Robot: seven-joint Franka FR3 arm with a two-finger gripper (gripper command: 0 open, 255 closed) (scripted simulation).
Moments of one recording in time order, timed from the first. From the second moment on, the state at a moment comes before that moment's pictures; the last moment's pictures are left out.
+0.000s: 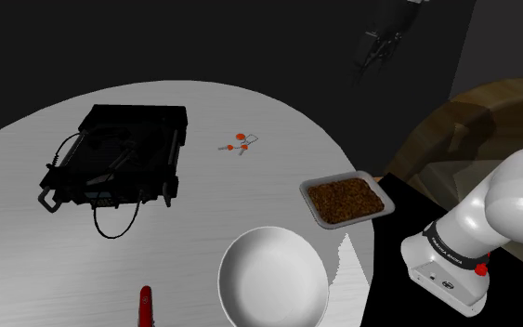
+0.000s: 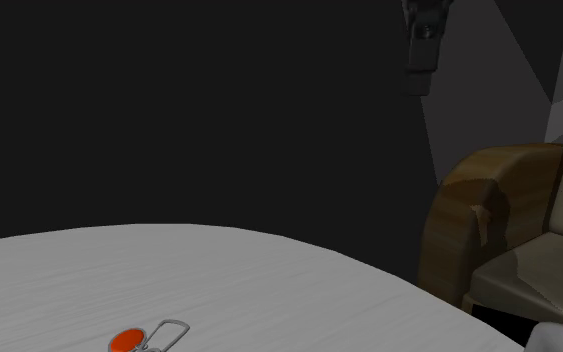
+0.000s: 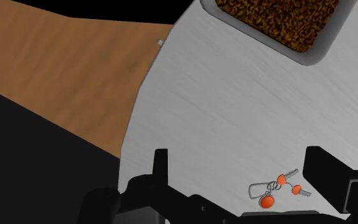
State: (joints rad) arm 0.04 -0.58 0.05 -2.29 0.14 1.73 0.00
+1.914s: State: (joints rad) arm 0.16 0.38 0.26 -1.75 -0.11 2.13 0.51
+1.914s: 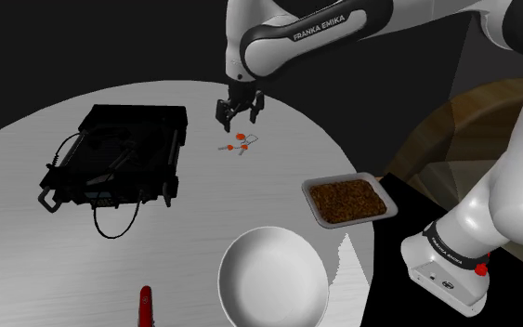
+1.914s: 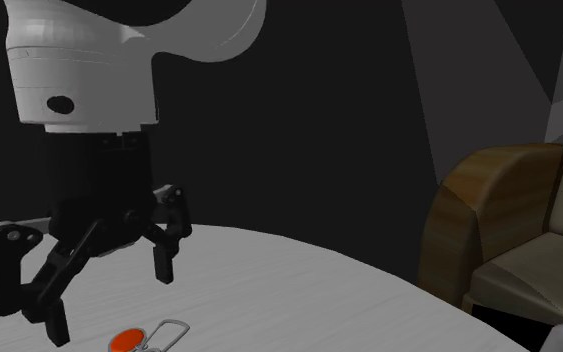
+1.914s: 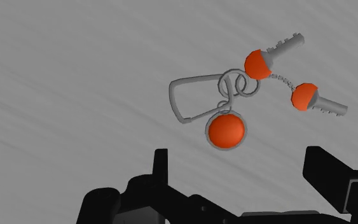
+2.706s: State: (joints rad) arm 0.17 0.42 0.25 -1.77 -0.13 2.19 0.52
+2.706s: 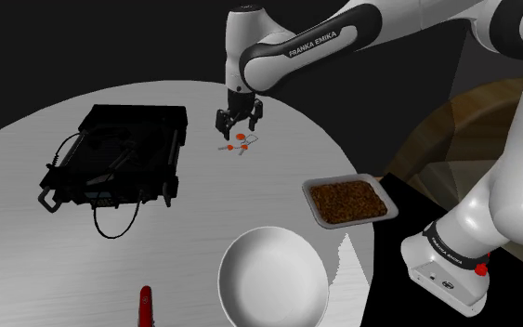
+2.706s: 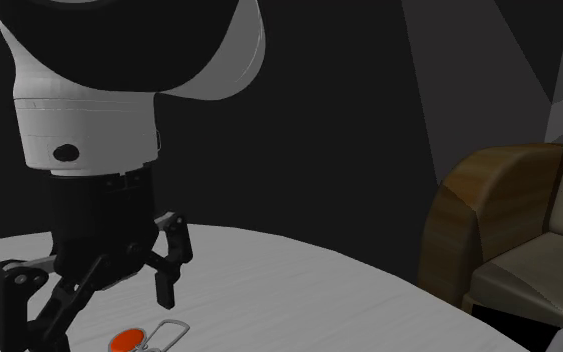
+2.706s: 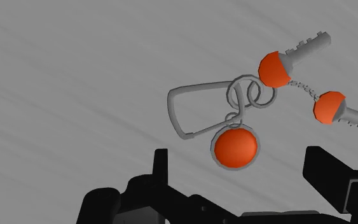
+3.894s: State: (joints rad) arm 0.17 0.38 0.26 -1.74 -0.11 2.11 0.51
